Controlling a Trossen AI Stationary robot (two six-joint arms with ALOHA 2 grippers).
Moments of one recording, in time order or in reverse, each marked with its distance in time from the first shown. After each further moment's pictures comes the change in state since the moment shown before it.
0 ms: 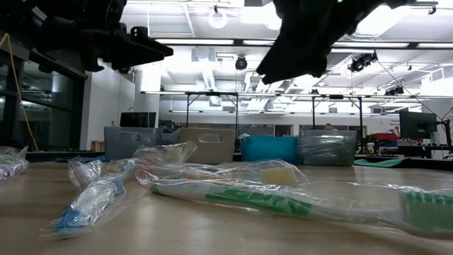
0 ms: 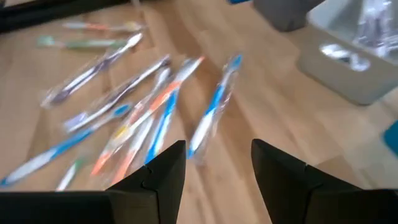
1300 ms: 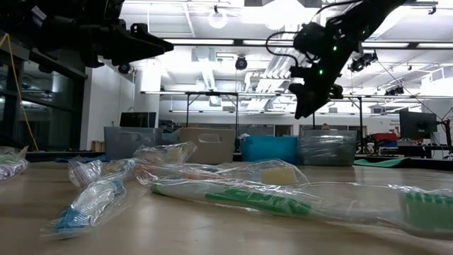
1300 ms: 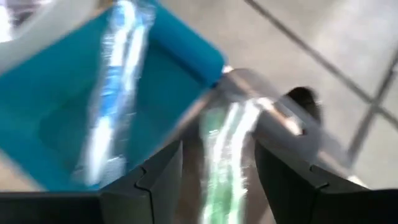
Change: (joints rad) left arm 0.000 0.000 0.000 0.029 0.030 -0.006; right arm -0.861 -0.078 0.000 -0.259 -0.093 -0.378
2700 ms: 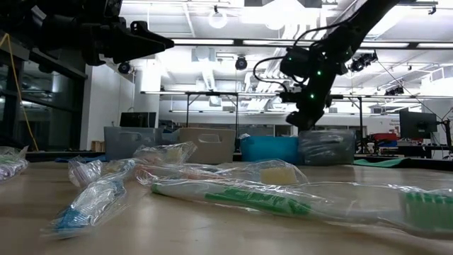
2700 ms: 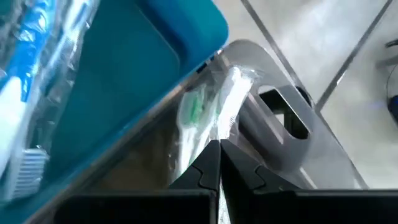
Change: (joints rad) left arm 0.000 0.000 0.000 0.022 0.000 0.009; right arm 0.002 0.217 0.020 0.075 0.184 -0.221
